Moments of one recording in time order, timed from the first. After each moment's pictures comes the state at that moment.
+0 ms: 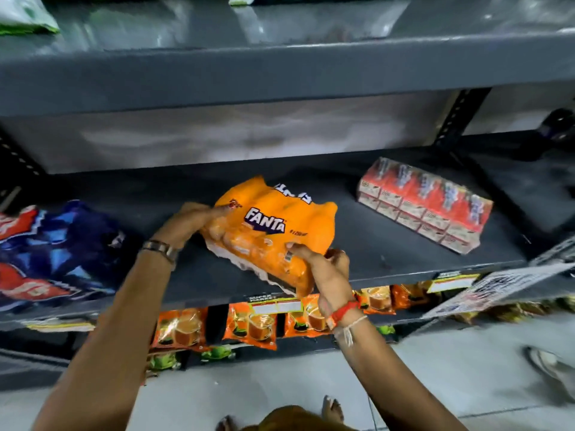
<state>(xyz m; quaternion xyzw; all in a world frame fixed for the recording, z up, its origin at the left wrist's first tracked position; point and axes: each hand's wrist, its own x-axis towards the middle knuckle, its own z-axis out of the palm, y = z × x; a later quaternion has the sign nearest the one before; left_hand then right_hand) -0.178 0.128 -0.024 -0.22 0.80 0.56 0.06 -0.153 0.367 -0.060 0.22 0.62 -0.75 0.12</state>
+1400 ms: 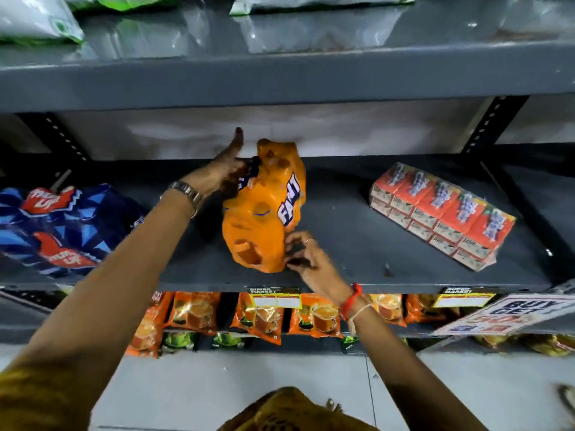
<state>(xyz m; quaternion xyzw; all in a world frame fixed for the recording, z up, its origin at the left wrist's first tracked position) -0.219 0.172 0.048 -0.22 0.79 0.55 0.10 -0.175 0.381 -0.076 -0.21 0.70 -0.63 0.25</state>
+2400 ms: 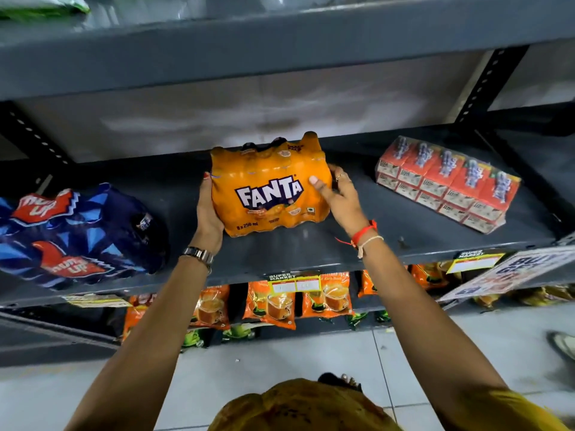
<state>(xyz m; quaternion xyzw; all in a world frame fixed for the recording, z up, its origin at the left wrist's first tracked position) -0.163 0.146 -0.052 -0.21 0.60 0.75 -0.15 -0.238 0.365 -0.060 -0.08 0.75 -0.65 0.06</state>
